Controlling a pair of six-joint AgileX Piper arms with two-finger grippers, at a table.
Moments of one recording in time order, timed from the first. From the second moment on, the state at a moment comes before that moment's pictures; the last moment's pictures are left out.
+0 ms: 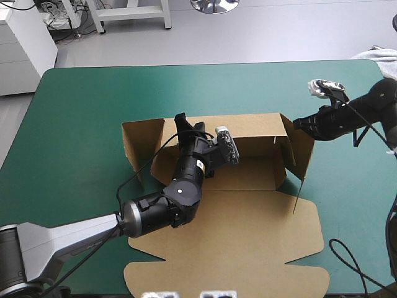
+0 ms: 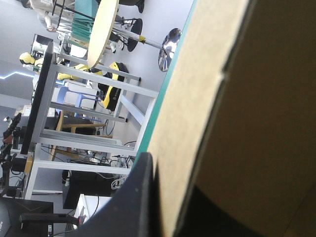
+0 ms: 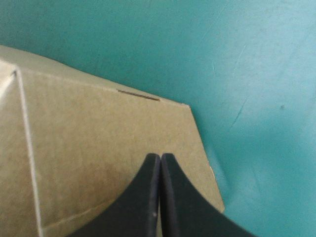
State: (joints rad) left arm -1.08 1.60 -1.15 1.46 0.82 -0.61; right arm -0.08 1.62 -1.44 0.60 1.23 -0.47
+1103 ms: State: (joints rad) left arm -1.08 1.65 -1.16 1.49 0.83 -0.46; right arm -0.08 1.30 -0.84 0.98 0.83 -1.19
